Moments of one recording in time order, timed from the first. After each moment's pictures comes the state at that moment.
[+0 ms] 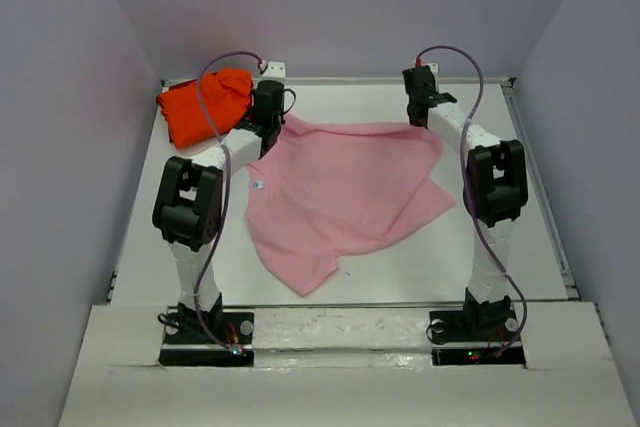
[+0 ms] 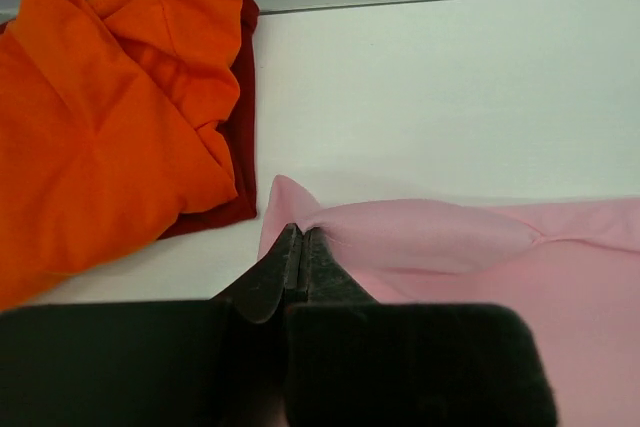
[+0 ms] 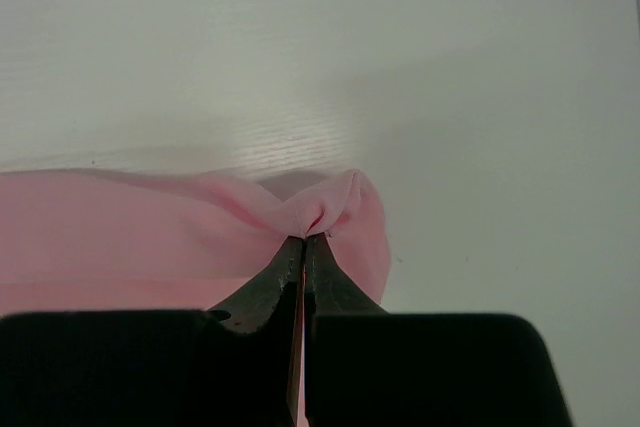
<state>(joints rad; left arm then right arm) -0.36 1.90 1.38 0.13 -0.41 -0.04 0.24 2.11 1.76 -0.45 0.55 0.14</state>
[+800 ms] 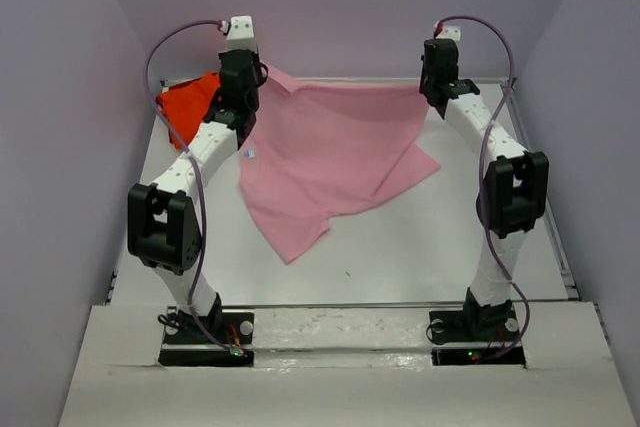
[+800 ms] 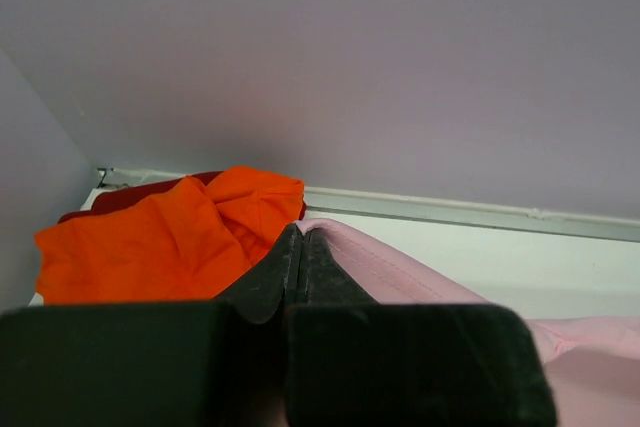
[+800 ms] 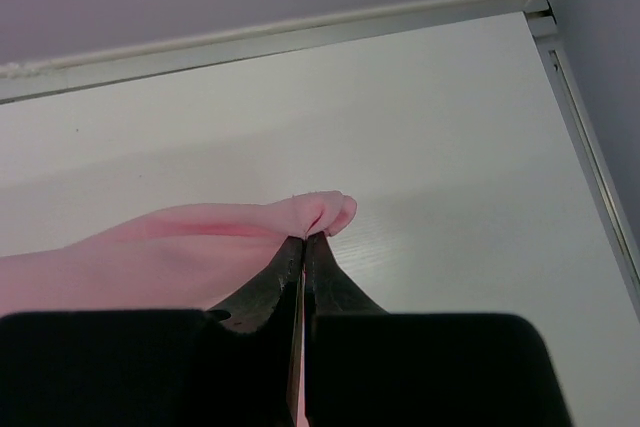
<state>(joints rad) -0.31 1.71 1.46 0.23 -0.42 -0.04 0.22 2.00 1.84 -0.32 0.49 0.12</state>
